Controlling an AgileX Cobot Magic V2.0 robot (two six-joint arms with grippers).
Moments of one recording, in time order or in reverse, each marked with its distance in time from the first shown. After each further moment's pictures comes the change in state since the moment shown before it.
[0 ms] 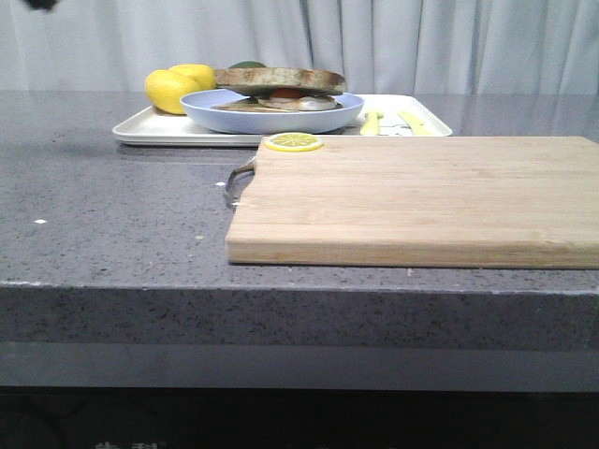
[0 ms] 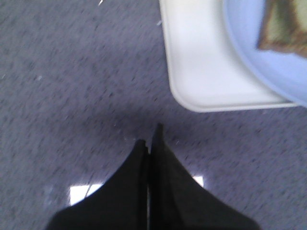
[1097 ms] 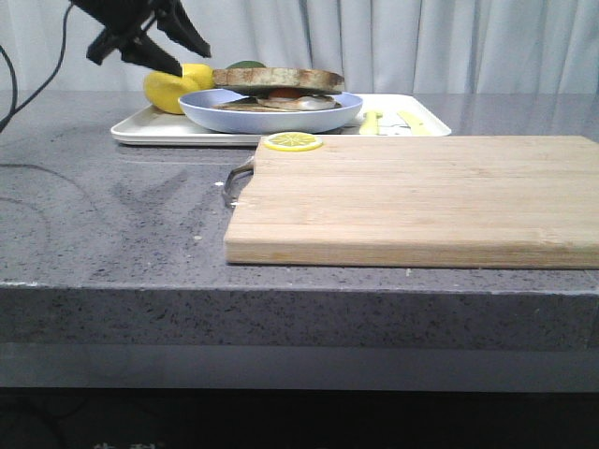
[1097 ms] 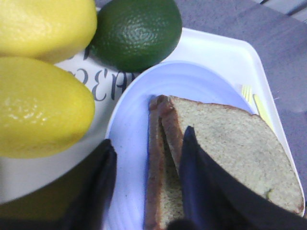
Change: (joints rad) left arm 0.062 0.839 -1.037 -0.666 0.016 0.030; right arm 0.000 0.000 -0.003 -0.001 0.019 0.000
